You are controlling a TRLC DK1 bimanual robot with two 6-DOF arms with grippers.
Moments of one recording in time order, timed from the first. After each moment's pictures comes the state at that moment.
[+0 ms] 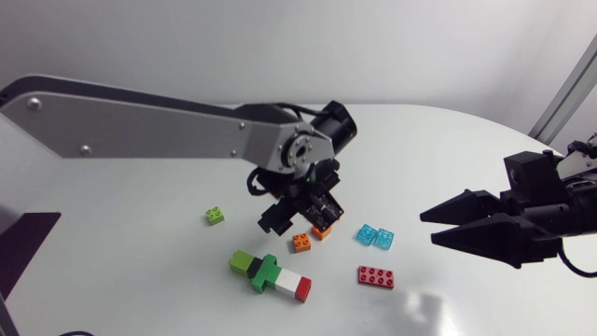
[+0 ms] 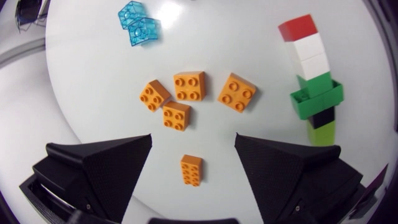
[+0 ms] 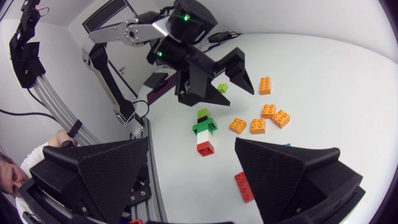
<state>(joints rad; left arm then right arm) -0.82 1.98 1.52 -0.74 -0.20 1.63 -0.28 1.41 0.88 -1.34 -1.21 -1.38</state>
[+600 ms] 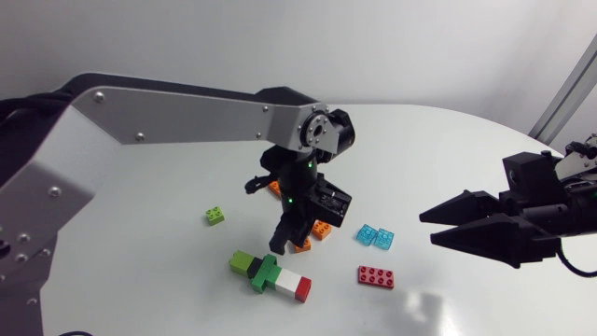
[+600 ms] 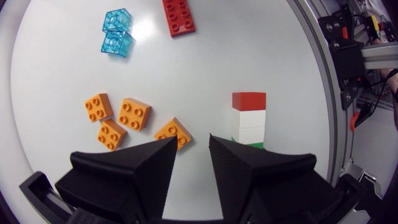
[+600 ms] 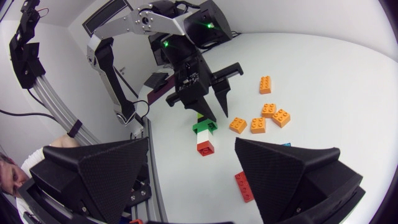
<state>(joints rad) -0.79 2.11 1.71 -1.11 0.08 1.23 -0.28 1.42 0.88 -1.34 -1.21 -1.39</state>
